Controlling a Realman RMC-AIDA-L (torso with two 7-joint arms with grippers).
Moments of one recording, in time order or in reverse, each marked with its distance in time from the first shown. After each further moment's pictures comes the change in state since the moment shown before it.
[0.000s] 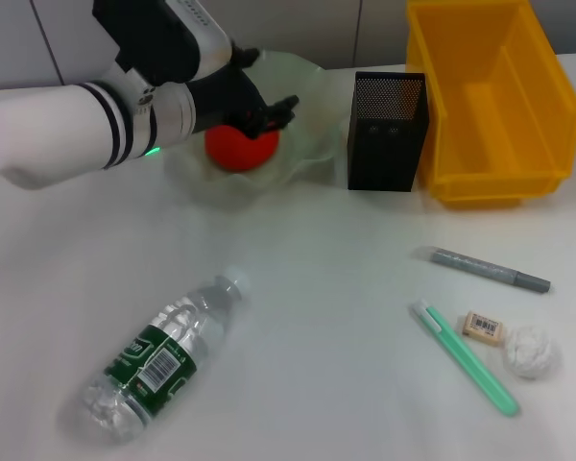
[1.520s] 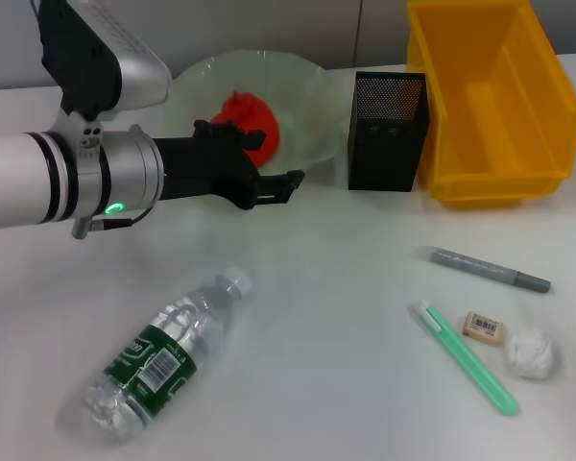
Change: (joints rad) left arm 0.139 -0.002 -0.142 -0.123 -0.002 -0.402 -0.119; right arm 0.131 -0.034 -0.163 -0.334 -0.076 0.154 0.827
